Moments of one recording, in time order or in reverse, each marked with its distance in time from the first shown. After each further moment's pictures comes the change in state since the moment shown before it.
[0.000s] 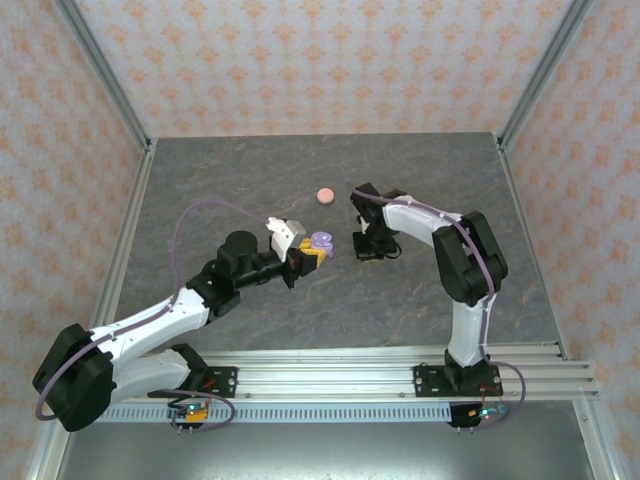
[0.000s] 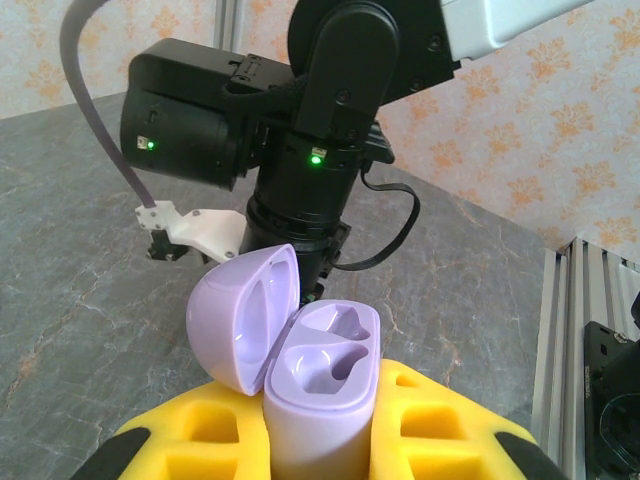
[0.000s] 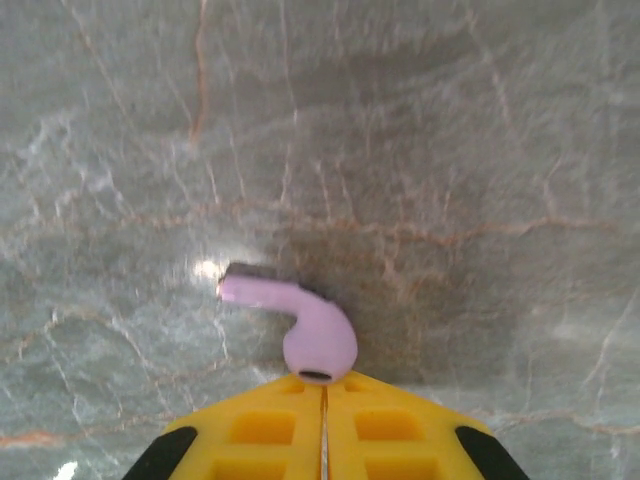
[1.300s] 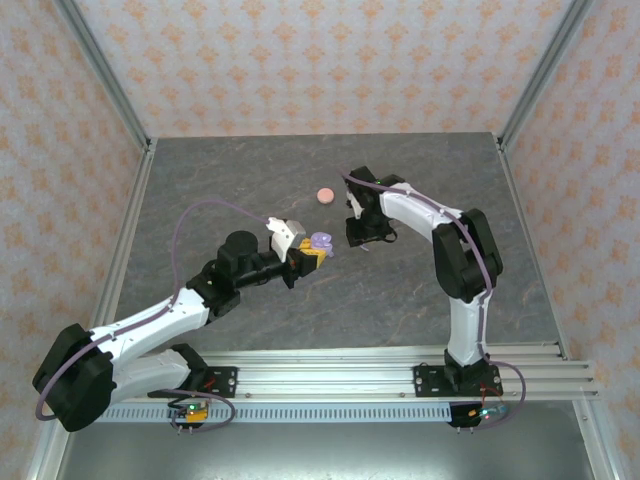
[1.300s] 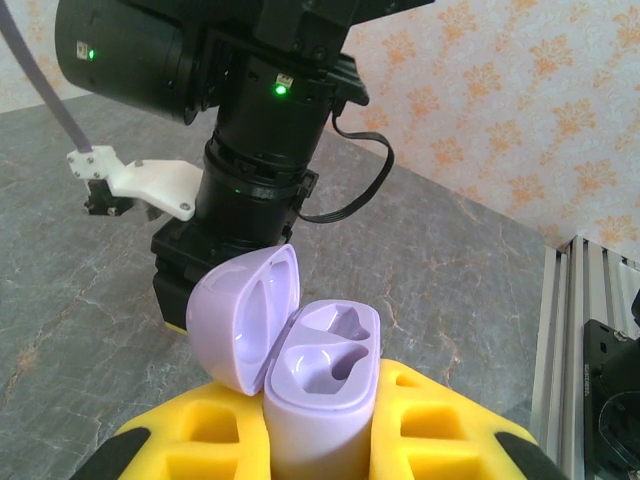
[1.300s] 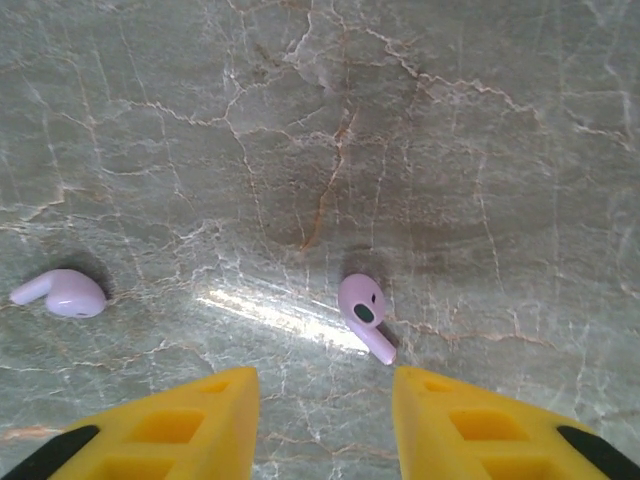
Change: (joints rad) left arm 0.000 0.000 0.000 -0.008 -0.001 -0.003; right arm 0.000 0.036 0.162 -0.056 0.000 -0.186
